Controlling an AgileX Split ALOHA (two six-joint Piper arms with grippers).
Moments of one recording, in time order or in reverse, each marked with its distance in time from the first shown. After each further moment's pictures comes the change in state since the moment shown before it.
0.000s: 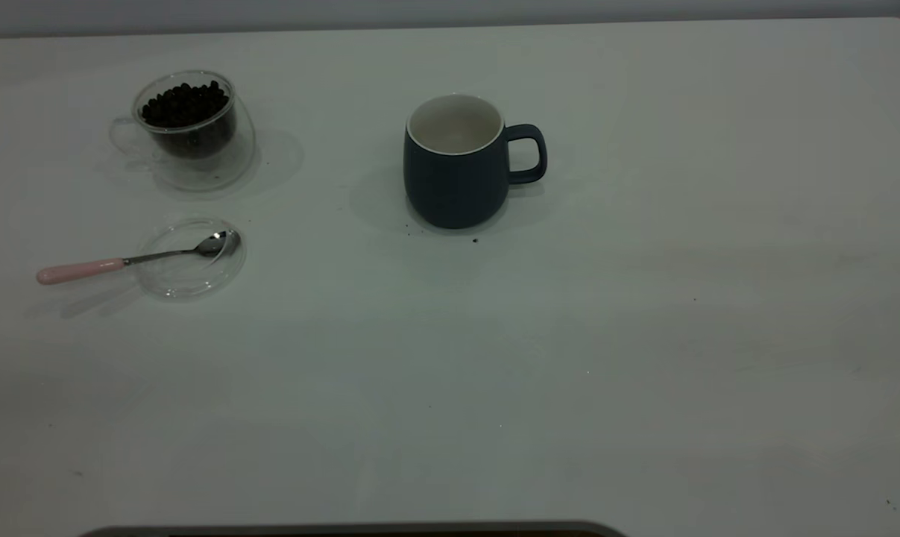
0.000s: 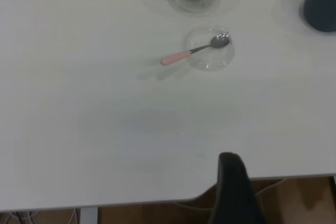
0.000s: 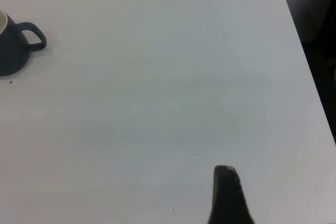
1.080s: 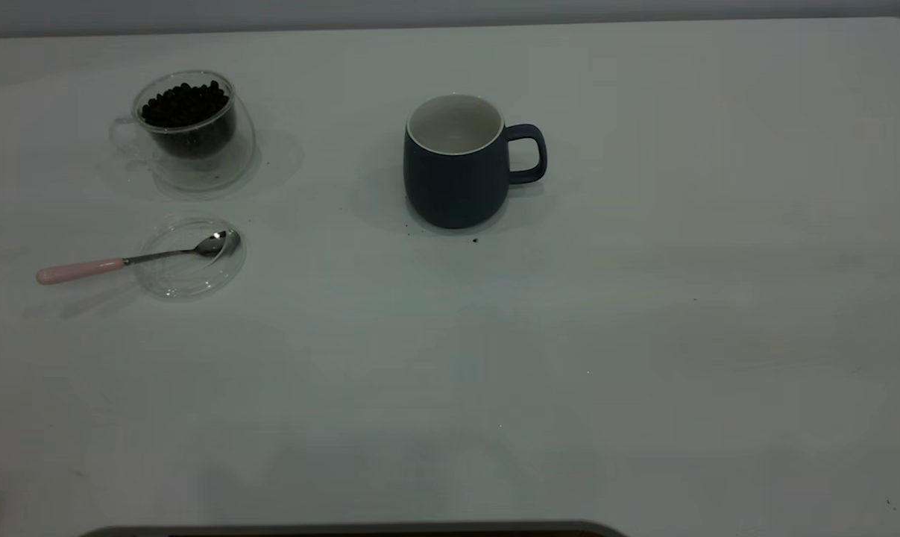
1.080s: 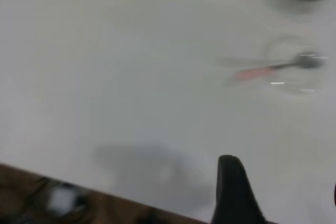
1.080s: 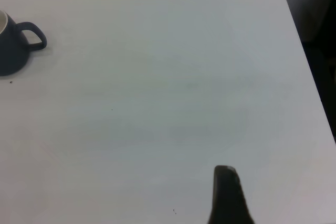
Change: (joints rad) left arm 0.000 0.830 -0.128 0.305 -0.376 -0.422; right arm 0.000 0.000 0.000 0.001 0.000 0.000
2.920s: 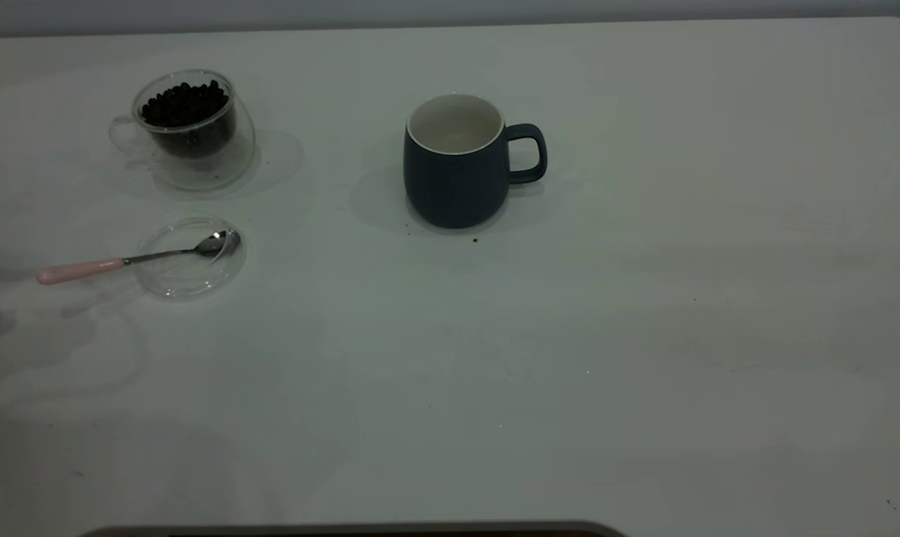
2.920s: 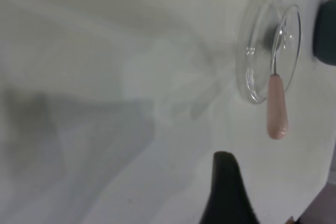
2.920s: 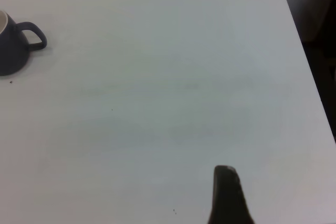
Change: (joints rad) left arm 0.759 1.610 -0.462 -1.325 0.204 1.743; right arm 0.000 0.000 0.000 0.000 0.000 0.000
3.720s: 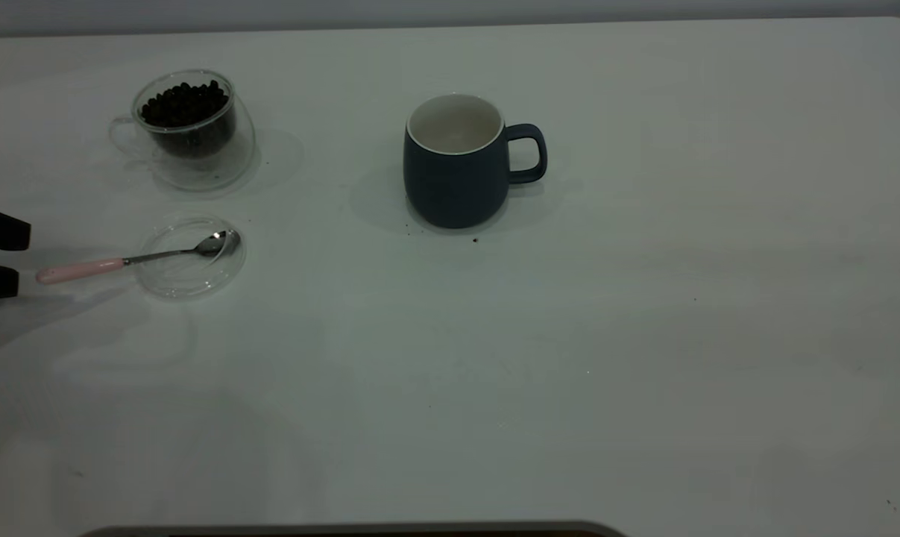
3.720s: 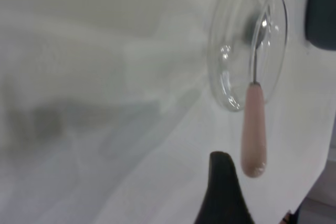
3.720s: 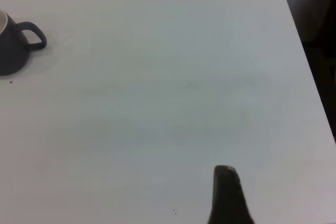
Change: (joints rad) left arm -0.131 0.012 -0.007 -0.051 -0.020 0.001; right arm 0.000 0.000 0.000 0.000 0.000 0.000
